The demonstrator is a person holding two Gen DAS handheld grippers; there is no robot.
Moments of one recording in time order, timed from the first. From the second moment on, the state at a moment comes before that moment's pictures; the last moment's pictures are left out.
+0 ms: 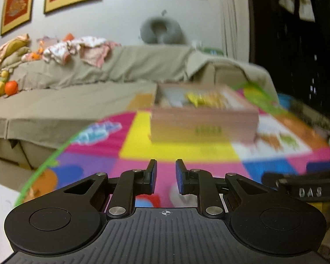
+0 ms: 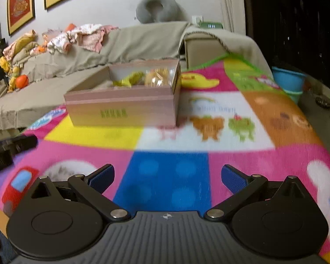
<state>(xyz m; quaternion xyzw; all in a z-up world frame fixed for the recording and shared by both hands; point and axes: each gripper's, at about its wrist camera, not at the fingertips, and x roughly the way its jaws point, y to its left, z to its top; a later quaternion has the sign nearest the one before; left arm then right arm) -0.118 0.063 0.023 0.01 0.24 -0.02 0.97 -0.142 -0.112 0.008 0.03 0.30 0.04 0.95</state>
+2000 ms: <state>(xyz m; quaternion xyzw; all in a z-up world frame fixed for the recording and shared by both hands) -0.124 0.046 -0.018 0.00 0.23 -0.05 0.97 -0.149 -0.106 -0.008 0.01 0.30 0.00 0.95</state>
